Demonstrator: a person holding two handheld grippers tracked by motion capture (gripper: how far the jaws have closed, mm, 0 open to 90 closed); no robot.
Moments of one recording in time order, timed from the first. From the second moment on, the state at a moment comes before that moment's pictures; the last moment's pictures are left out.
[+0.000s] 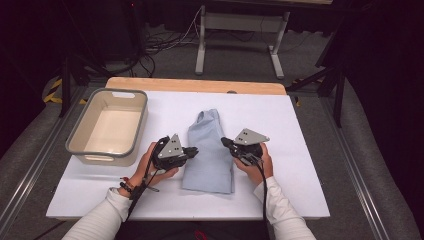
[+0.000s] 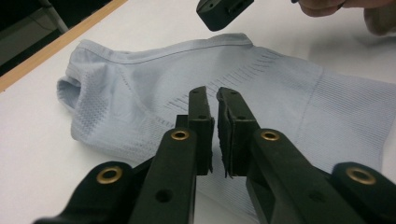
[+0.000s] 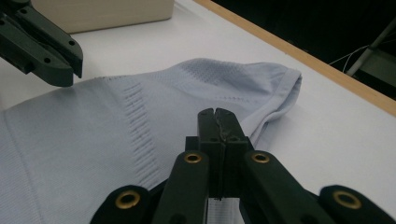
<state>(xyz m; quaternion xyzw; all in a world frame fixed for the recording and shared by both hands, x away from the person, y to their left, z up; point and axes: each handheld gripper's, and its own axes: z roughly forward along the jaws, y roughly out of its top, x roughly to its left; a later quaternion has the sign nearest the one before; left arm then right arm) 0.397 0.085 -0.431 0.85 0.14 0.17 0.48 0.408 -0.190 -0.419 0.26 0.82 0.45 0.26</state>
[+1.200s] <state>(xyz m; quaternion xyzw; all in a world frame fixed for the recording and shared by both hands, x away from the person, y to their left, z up) 0.398 0.078 -0.442 0.86 0.14 0.15 0.47 0.388 -0.207 -0.436 0.27 0.83 0.40 0.30</state>
